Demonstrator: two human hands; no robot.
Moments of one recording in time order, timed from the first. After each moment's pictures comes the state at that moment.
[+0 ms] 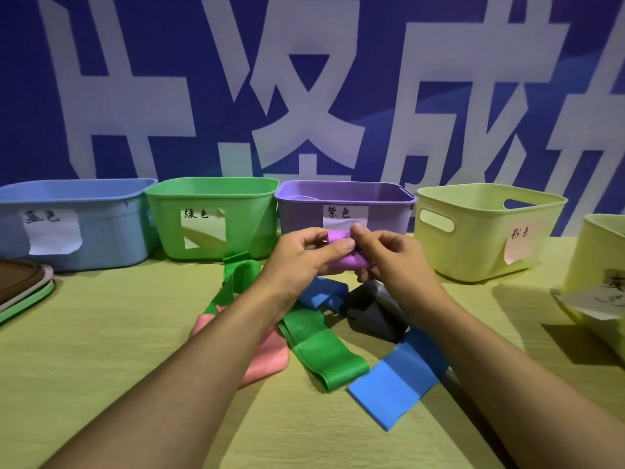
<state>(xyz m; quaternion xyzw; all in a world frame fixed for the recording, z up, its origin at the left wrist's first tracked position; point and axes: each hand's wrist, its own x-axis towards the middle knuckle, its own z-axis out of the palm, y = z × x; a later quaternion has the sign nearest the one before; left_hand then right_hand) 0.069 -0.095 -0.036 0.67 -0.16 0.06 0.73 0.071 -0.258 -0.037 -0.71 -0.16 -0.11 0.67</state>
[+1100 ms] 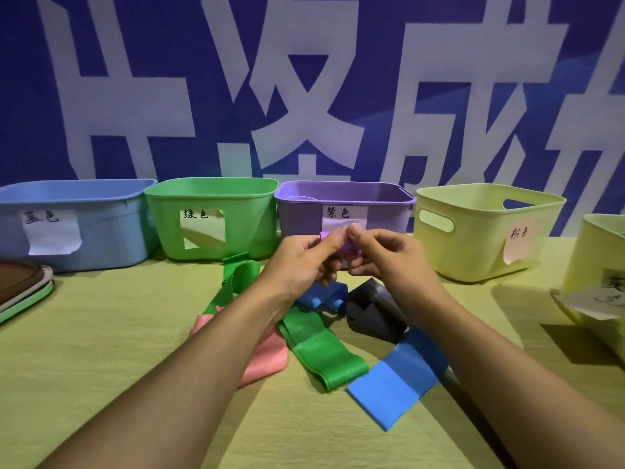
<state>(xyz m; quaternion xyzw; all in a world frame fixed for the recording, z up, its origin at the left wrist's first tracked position) 0.075 -0.096 -0.040 0.70 -0.14 0.06 0.70 0.073 -0.255 -0.037 -0.68 -0.18 -0.10 0.71</state>
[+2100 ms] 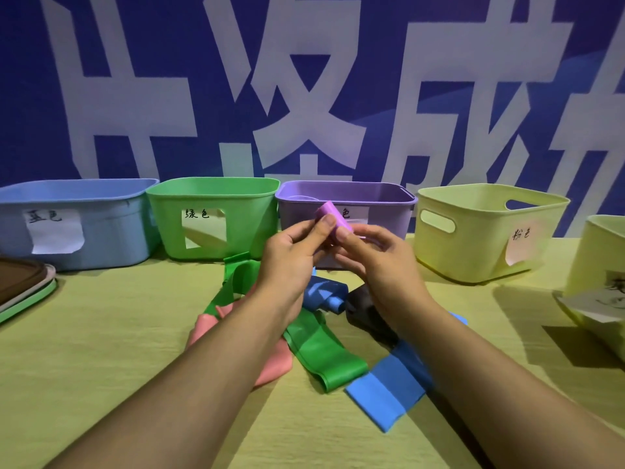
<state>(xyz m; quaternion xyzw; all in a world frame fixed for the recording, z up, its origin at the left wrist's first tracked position) 0.075 -0.104 -0.038 0.56 -0.10 0.14 0.81 0.070 -0.237 -0.039 -0.57 -0.14 -0.08 0.80</state>
